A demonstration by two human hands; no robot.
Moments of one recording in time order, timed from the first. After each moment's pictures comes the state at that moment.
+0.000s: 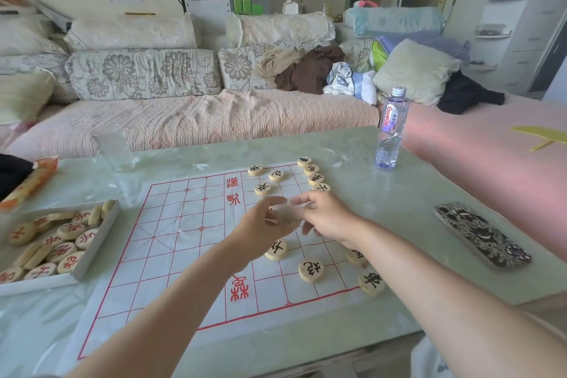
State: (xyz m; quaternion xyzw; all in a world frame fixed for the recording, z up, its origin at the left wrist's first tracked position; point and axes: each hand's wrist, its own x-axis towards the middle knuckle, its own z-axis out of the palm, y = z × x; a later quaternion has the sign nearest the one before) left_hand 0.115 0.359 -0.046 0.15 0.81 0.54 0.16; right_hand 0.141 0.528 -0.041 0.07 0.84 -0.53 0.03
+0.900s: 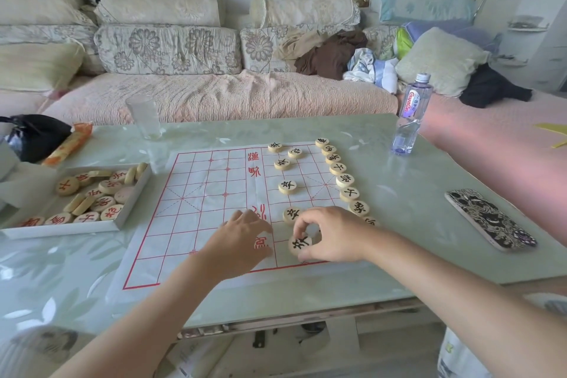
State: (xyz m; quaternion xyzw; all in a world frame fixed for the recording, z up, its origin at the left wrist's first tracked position) left_hand 0.163 0.272 -0.087 0.28 0.95 0.14 0.02; right_hand 0.209 0.494 -0.048 -0.12 0.97 -0.22 0.06
